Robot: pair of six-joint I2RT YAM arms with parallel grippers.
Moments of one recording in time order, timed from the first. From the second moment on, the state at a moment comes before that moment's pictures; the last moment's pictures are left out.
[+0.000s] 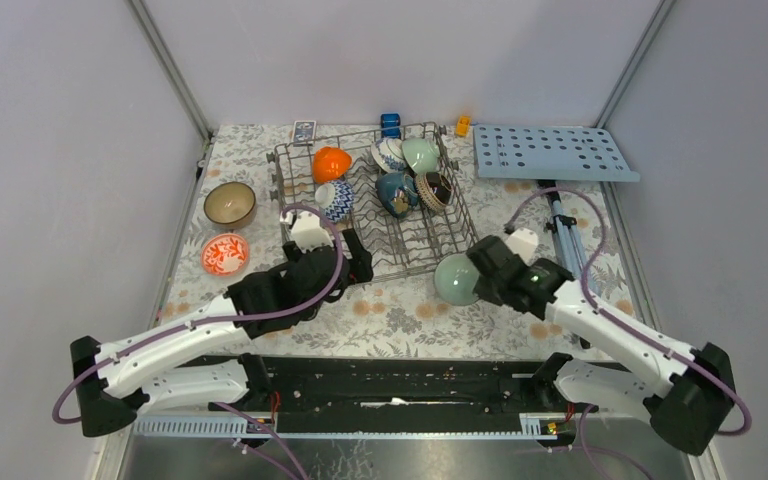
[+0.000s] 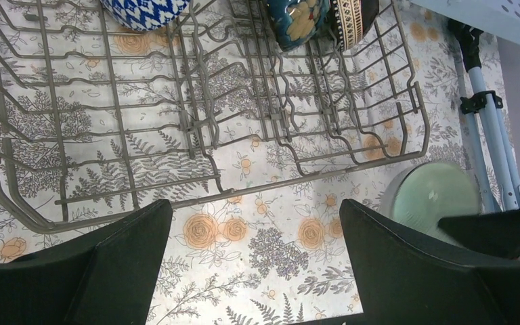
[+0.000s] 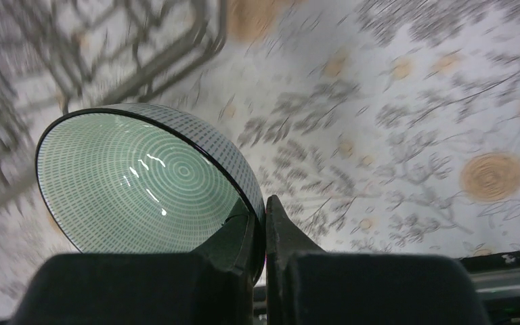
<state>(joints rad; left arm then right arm) -1.07 0.96 0.90 -0.60 -0.70 -0.93 0.81 1.08 0.79 -0.83 0.41 1.05</state>
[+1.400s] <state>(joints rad) -1.06 0.89 0.81 -0.59 -0.62 -0.91 -0.06 1.60 0.97 -0.49 0.27 0.86</state>
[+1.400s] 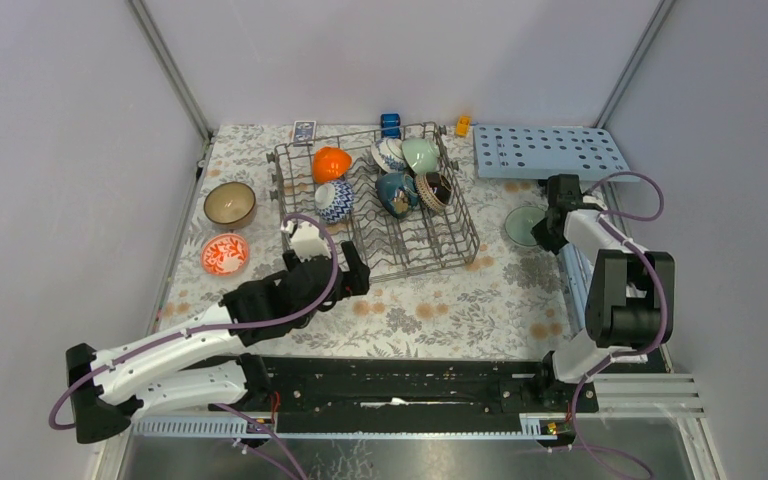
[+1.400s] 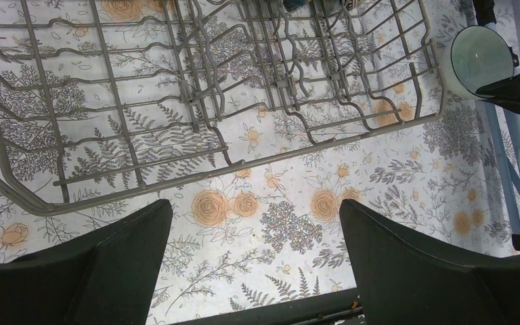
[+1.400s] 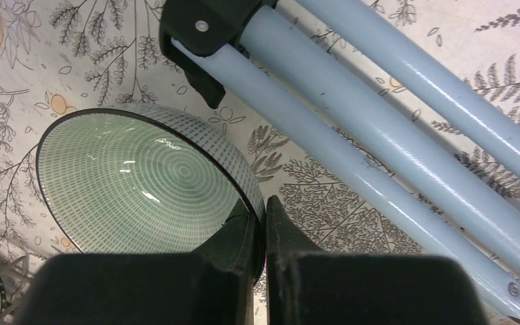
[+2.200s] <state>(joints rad) -1.06 0.93 0.81 -0.58 -0.60 -0.91 -0.06 1.66 1.00 -0.43 0.19 0.83</state>
